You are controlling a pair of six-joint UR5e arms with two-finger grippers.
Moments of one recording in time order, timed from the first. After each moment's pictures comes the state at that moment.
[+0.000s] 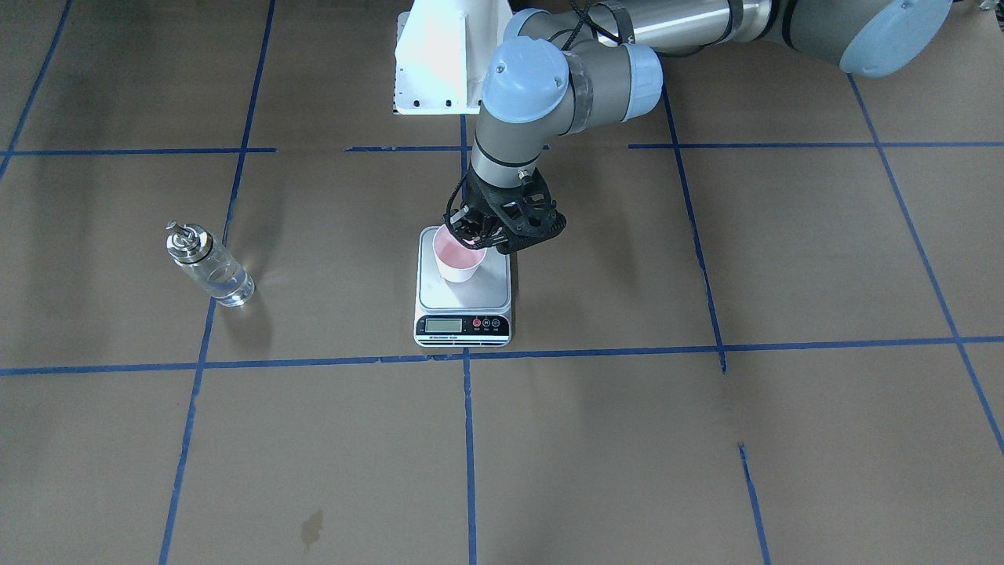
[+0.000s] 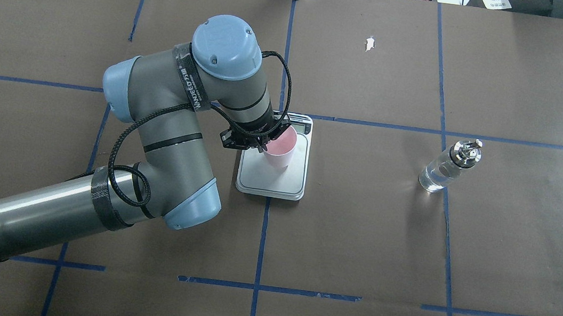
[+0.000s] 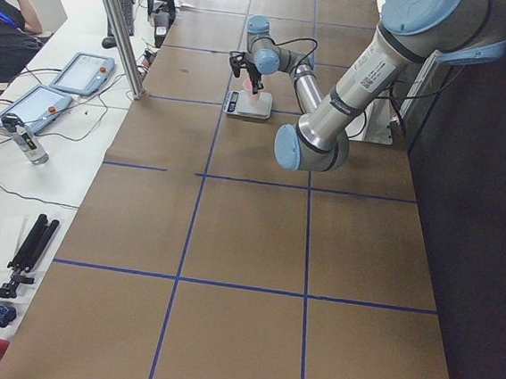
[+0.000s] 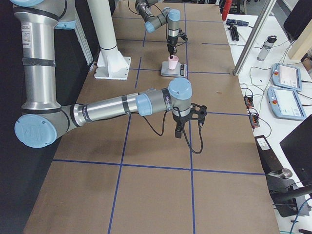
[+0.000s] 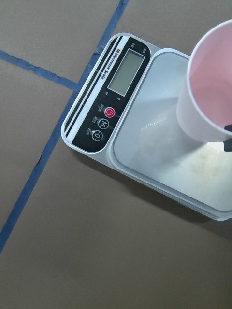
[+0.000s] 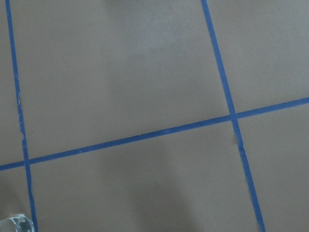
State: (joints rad) left arm -0.58 -2.42 -1.54 -1.62 -2.01 -1.63; right arm 1.49 -1.59 1.85 -1.52 2.40 0.51
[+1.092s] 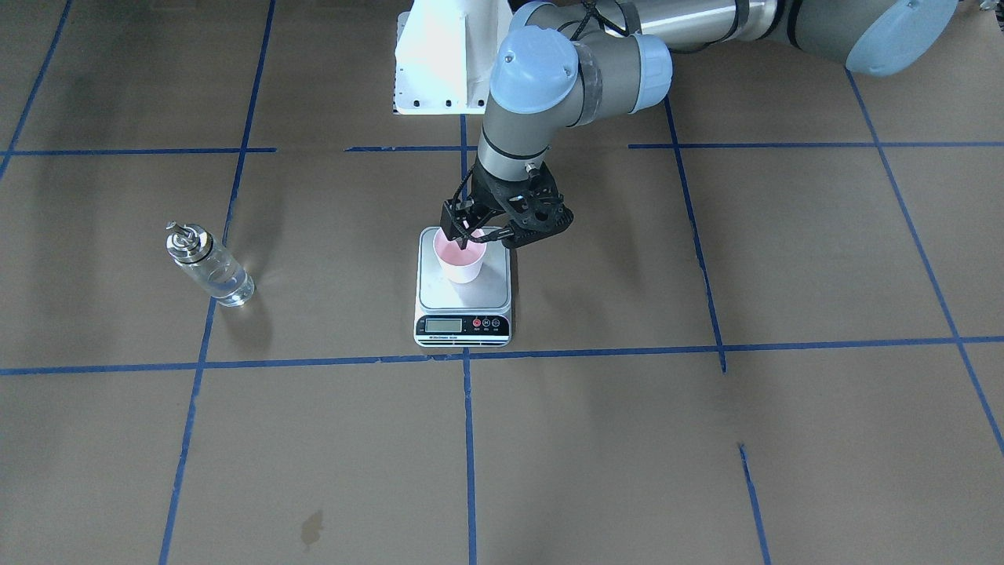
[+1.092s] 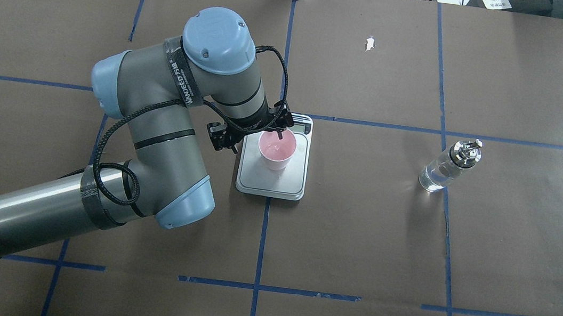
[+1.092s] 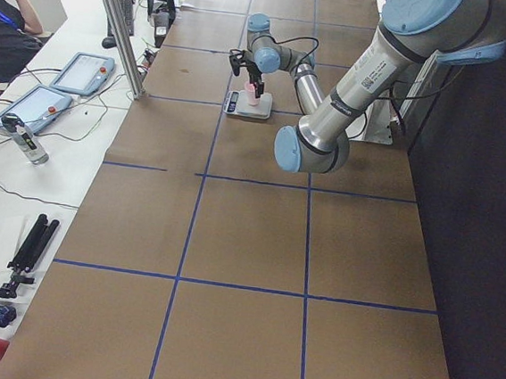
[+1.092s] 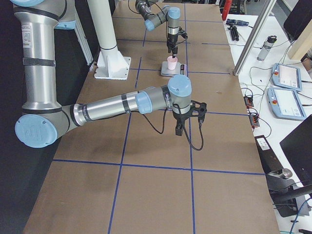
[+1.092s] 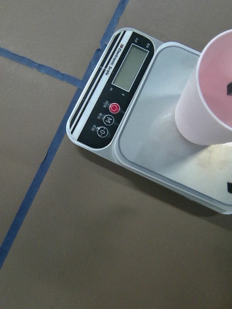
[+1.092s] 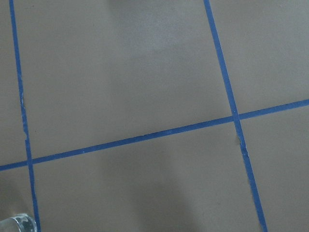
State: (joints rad) left arm -0.60 -2.40 -1.59 -1.58 -2.01 -1.60; right arm 1.48 -1.60 1.90 -1.52 2.40 0.51
